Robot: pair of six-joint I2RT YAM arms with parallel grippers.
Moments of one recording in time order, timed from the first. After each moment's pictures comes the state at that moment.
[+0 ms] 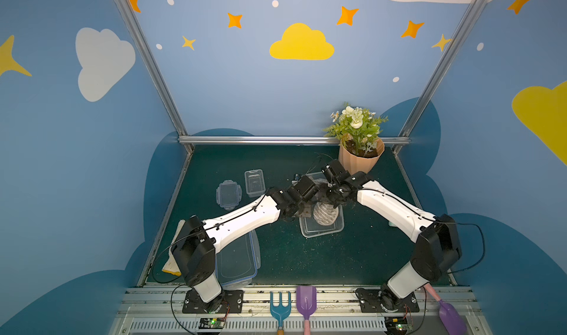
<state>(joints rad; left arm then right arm) -0.90 1.67 1.41 -0.79 -0.20 -0.75 0.62 1.64 1.38 -0.84 0.11 0.69</state>
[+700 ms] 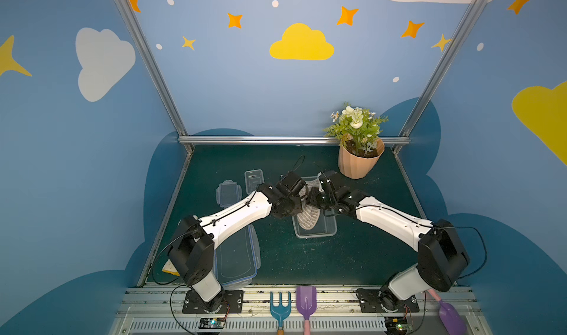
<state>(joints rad) -0.76 1.64 1.33 -0.72 0.02 -0.89 0.74 1.55 1.07 -0.28 -0.11 0.85</state>
